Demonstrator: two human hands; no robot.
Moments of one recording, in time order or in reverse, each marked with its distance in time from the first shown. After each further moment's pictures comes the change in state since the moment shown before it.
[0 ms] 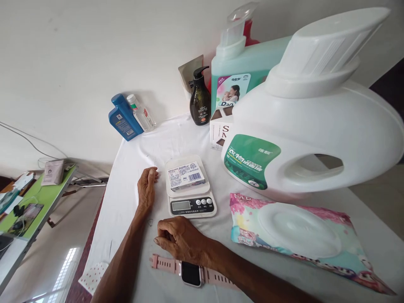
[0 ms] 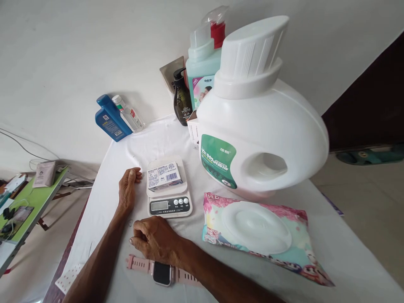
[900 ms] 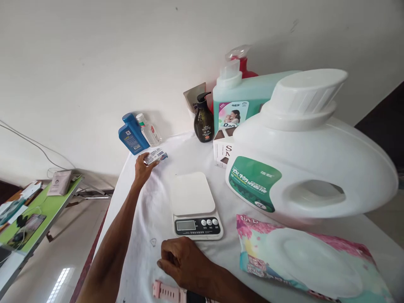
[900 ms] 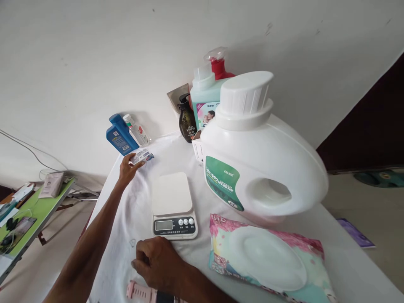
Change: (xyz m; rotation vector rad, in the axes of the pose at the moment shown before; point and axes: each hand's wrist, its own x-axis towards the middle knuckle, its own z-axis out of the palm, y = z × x) left_hand 0.143 -0.008 -0.016 0.331 0.085 0.101; right_hand 0.001 0.010 0.007 0.025 0.014 0.028
